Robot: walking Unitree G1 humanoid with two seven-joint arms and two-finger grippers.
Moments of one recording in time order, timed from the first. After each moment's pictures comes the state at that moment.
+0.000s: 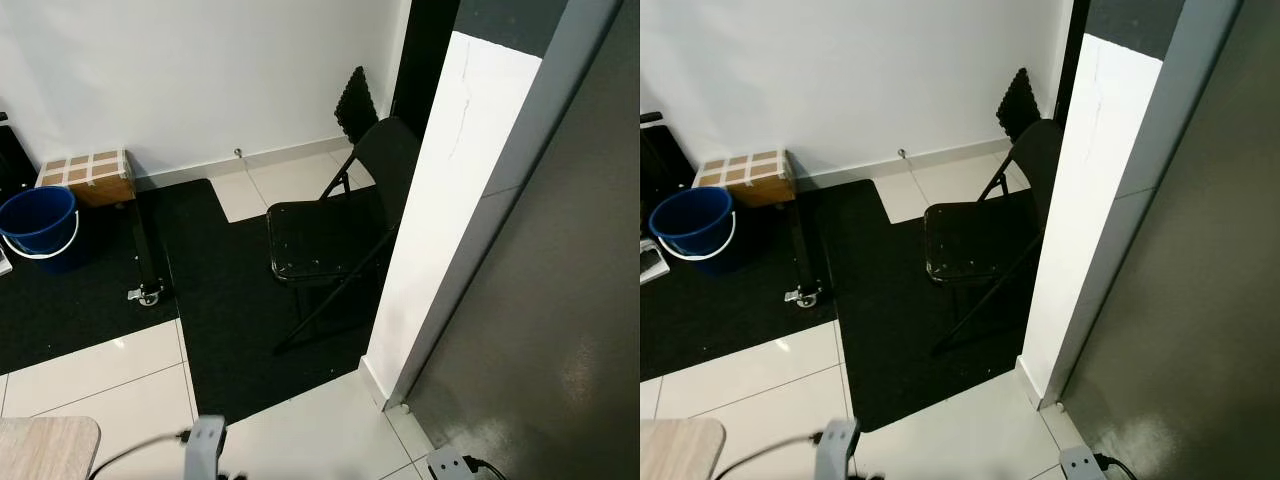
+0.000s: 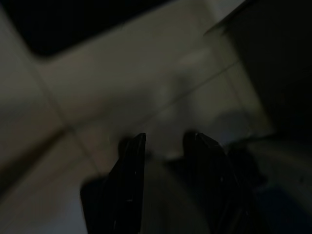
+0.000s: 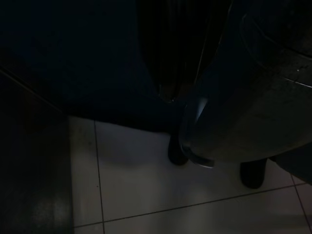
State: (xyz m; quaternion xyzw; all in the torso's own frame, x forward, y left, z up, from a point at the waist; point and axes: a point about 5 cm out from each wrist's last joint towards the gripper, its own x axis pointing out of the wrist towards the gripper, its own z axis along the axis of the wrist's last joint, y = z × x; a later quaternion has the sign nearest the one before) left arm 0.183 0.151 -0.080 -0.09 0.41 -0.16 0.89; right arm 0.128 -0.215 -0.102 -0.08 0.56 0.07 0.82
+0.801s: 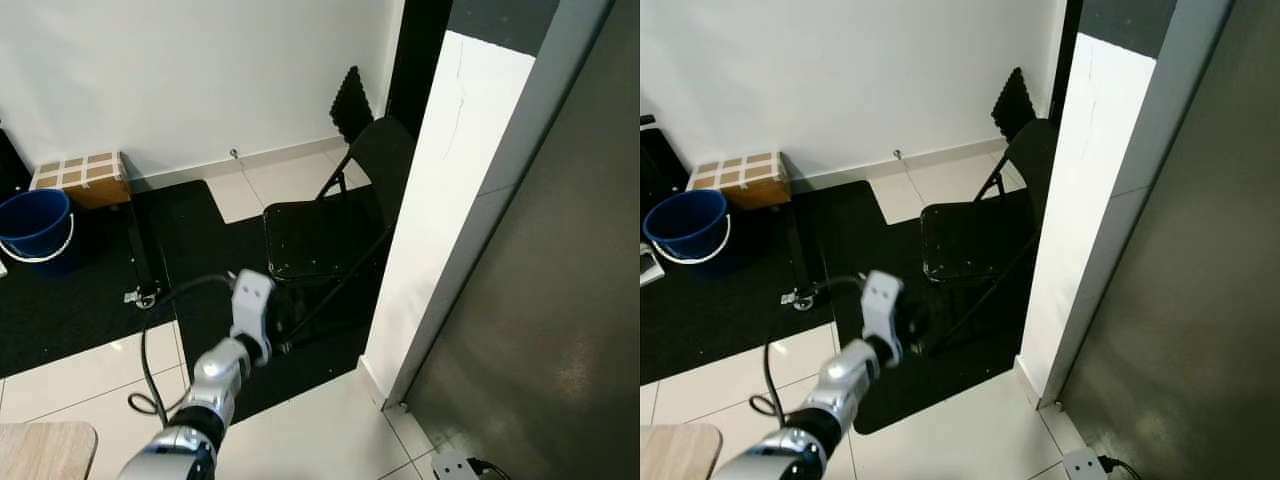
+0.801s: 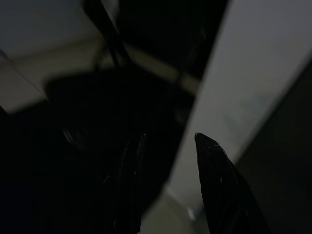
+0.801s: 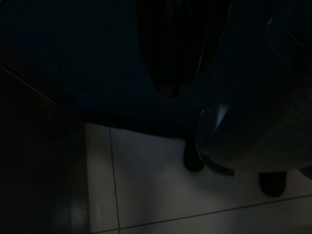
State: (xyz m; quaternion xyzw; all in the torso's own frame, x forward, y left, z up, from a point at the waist) left arm 0.330 0.116 0.071 -0.04 0.02 -0.23 0.97; right arm 0.126 -0.222 -0.101 -0.11 0.56 0.05 0.82
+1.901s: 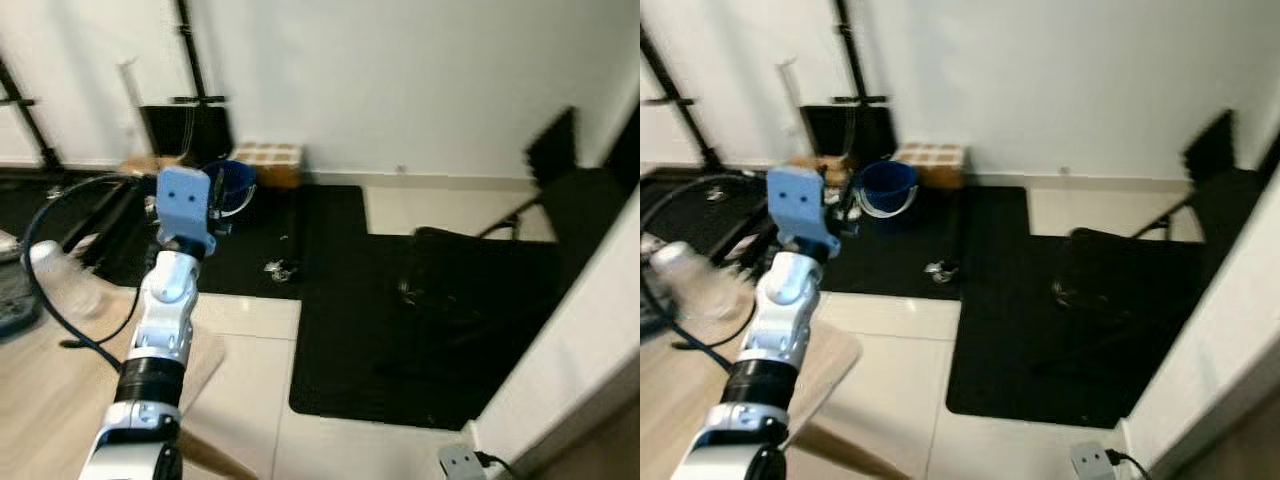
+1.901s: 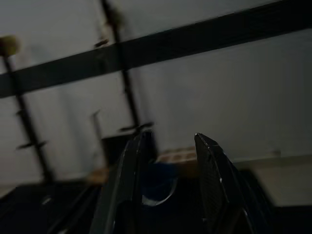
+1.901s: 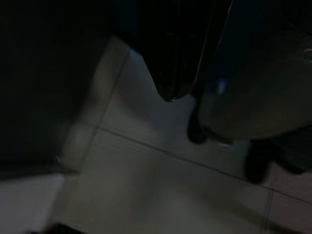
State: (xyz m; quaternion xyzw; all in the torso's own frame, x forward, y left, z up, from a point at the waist) left arm 0.345 0.176 0.196 0.10 -0.20 -0.02 0.97; right arm 0.135 -0.219 -0.099 -0.09 0.54 0.05 0.83
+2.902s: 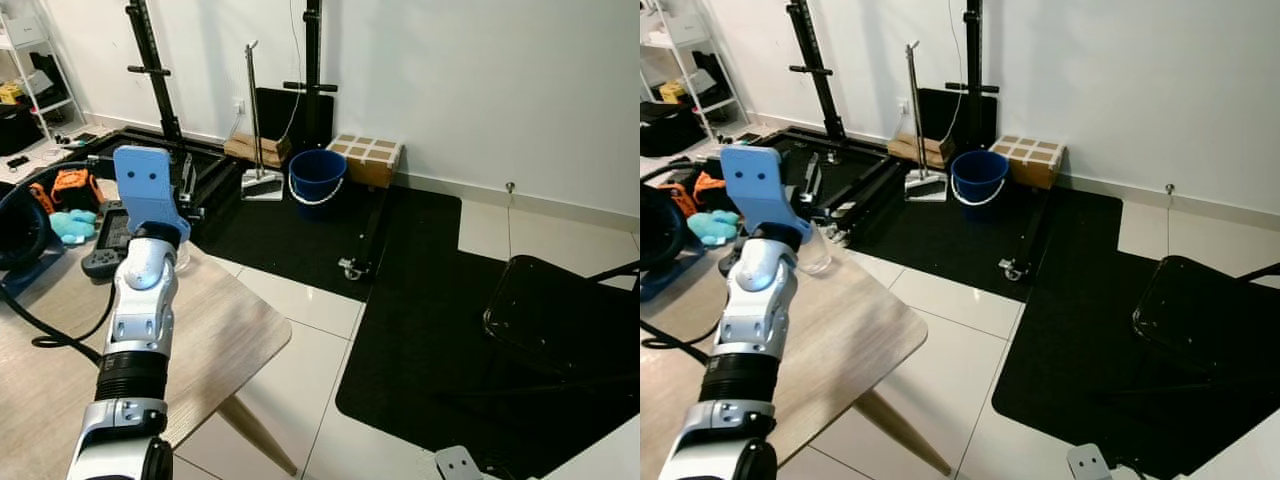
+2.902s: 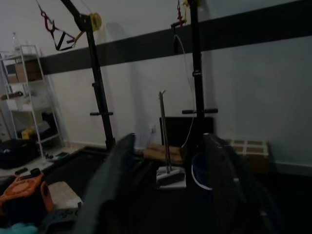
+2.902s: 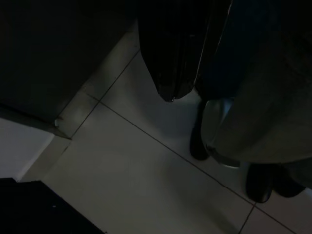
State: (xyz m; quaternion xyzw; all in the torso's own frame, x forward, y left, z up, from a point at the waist) left arm 0.348 0.205 0.219 0.06 -0.19 0.02 0.98; right arm 0.125 -0.224 -0.101 -0.10 0.55 0.04 0.83
